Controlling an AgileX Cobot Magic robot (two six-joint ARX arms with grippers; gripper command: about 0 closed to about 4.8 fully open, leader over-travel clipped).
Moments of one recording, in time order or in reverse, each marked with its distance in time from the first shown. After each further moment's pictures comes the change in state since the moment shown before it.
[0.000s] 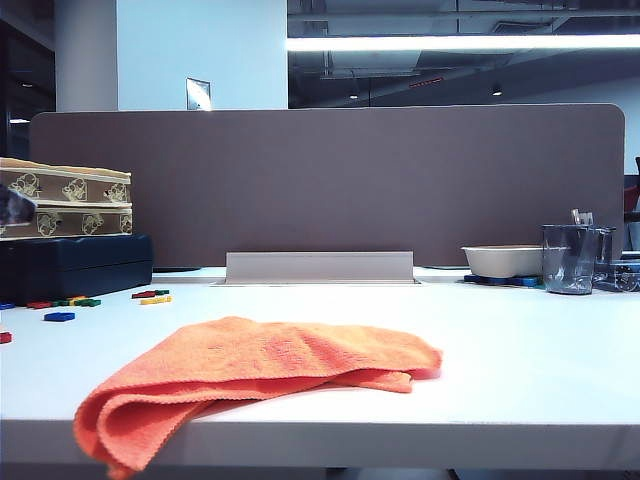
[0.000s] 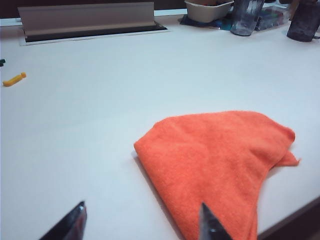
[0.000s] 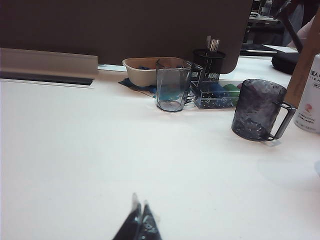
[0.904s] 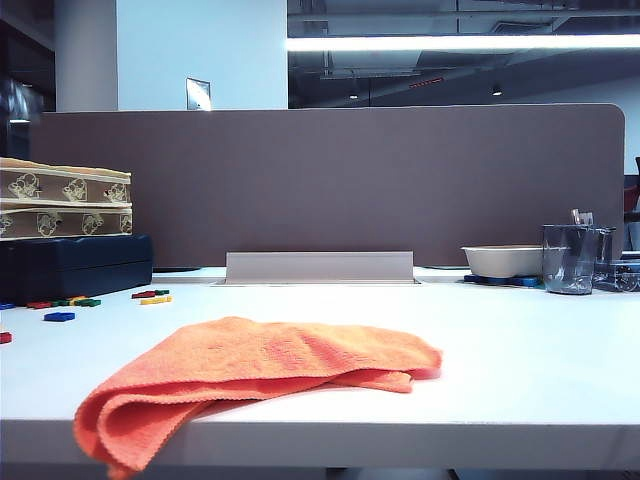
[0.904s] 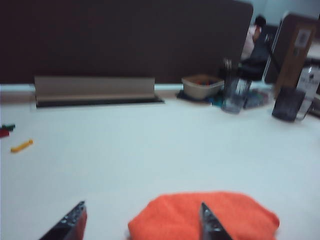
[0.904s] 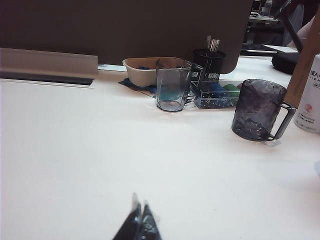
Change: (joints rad) left arm 0.000 -0.001 -0.008 0.253 -0.019 -0.041; right arm 0.000 0.000 0.000 0.000 0.000 0.000
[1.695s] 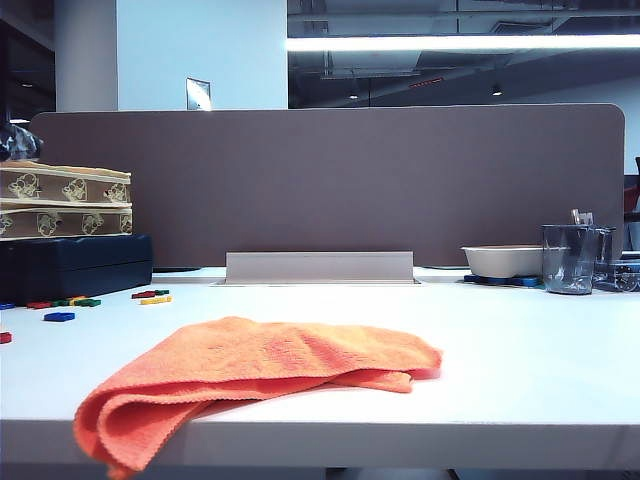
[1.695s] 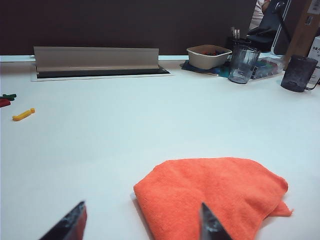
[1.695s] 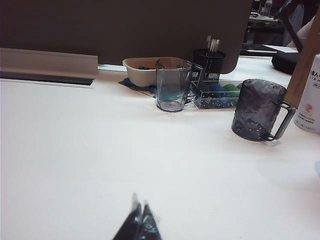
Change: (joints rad) left arm 0.000 0.000 0.000 -0.105 -0.004 0.000; right arm 0.000 0.000 0.000 0.000 0.000 0.000
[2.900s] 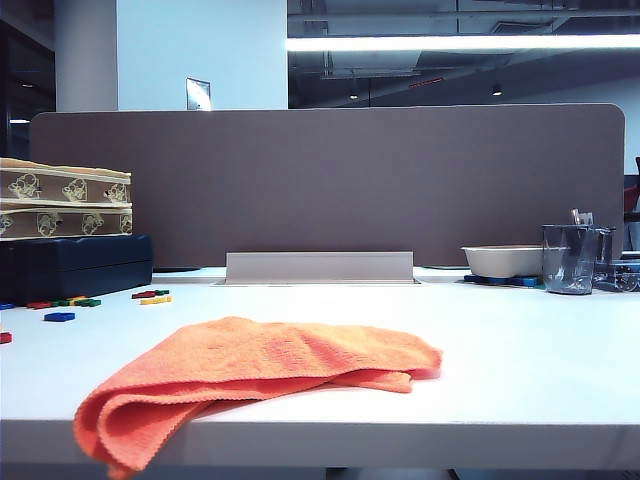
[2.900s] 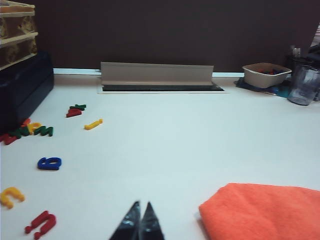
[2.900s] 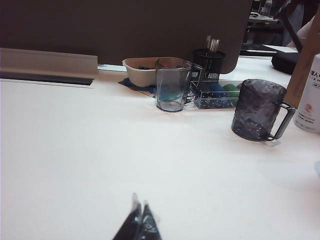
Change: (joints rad) left arm 0.254 0.000 0.000 0.036 0.061 0.019; right arm 0.000 0.000 0.000 0.000 0.000 0.000
